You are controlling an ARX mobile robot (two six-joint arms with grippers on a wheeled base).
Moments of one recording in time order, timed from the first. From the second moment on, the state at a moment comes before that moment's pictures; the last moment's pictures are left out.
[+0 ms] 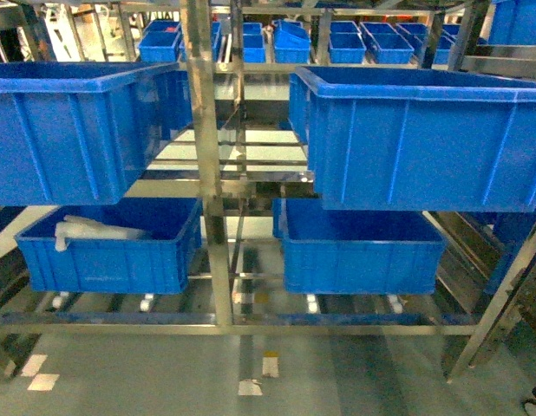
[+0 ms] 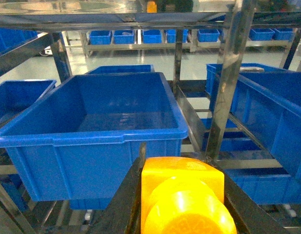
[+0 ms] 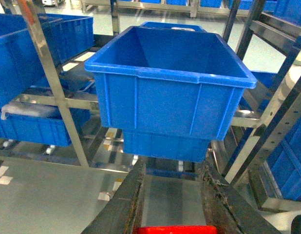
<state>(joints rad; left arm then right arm) 0.08 1.00 0.67 0.28 0.06 0.03 -0.03 0.75 0.59 -0.07 -0.16 -0.06</state>
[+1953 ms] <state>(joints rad) 0.08 1.01 0.67 0.29 0.06 0.03 -0.13 0.96 0.69 0.06 -0.19 -0.06</state>
